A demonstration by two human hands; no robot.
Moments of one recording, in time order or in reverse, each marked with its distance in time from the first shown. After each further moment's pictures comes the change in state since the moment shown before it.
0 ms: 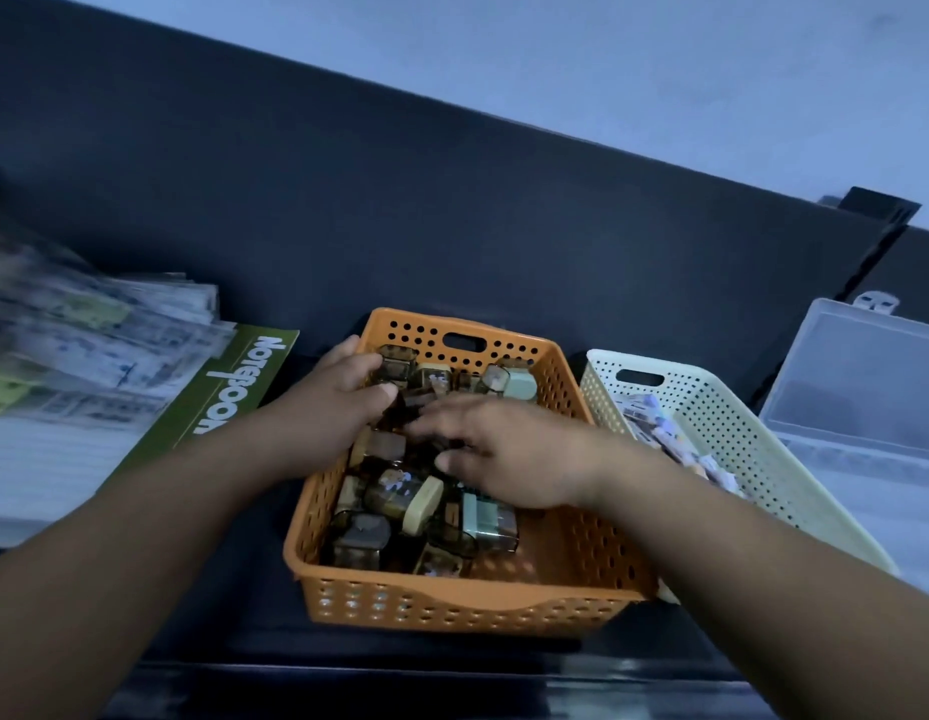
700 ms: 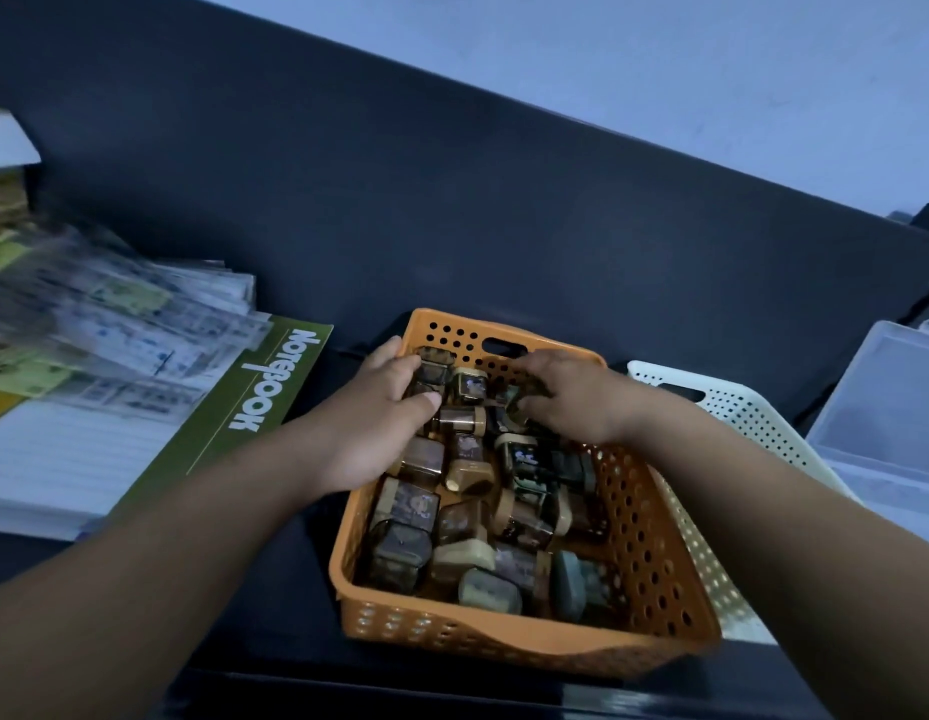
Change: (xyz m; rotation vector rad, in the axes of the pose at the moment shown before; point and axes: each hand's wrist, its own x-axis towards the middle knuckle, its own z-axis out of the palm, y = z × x) left_hand 0.004 -0.011 0.003 -0.099 -0.034 0.018; right_hand 0.046 0.058 -0.018 -0.079 0.074 0.330
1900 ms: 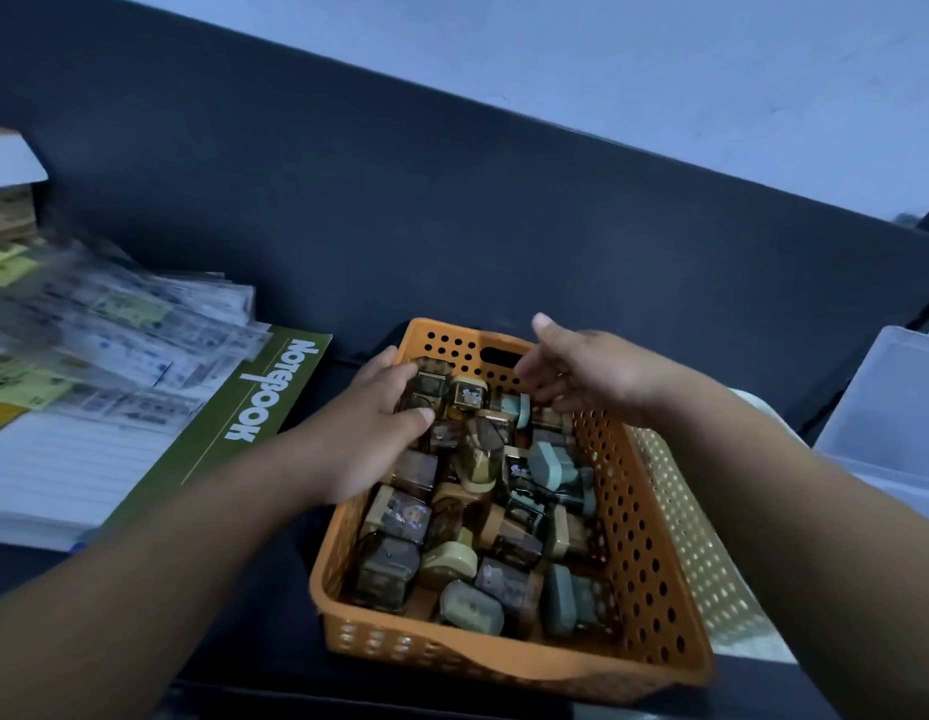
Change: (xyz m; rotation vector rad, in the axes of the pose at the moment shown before) left_hand -0.003 0.002 0.000 0.031 0.003 -0.007; right_hand 0.010 0.018 -0.018 0.812 -0.054 0.102
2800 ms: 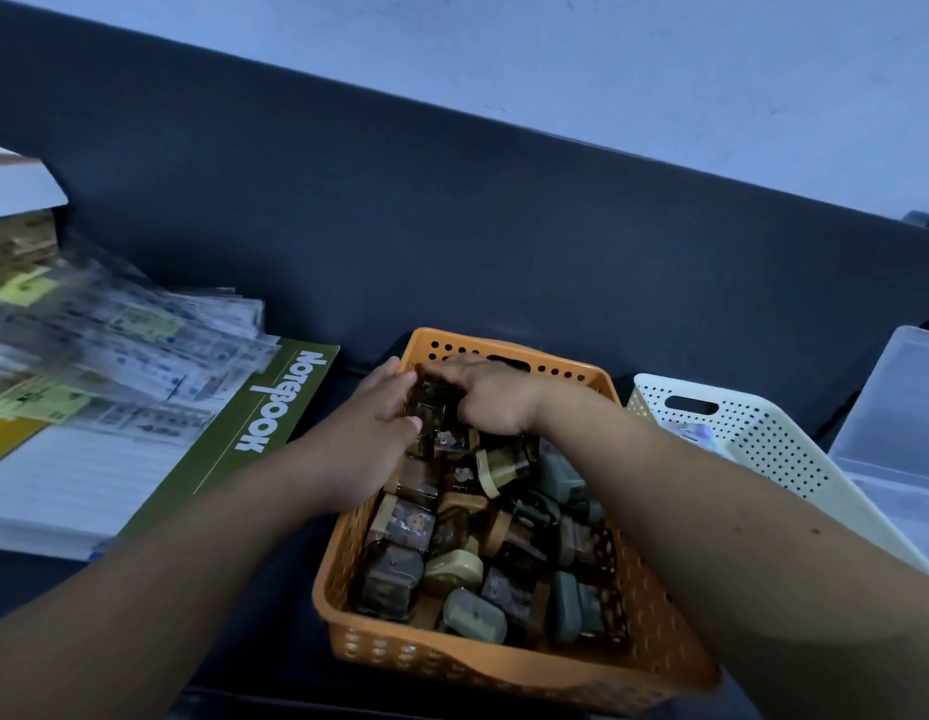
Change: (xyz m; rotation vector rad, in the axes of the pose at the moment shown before) left_hand 0.001 0.000 0.002 -0.064 0.037 -0.017; right_hand 0.045 -0.029 0.066 -0.699 -0.183 -0.160
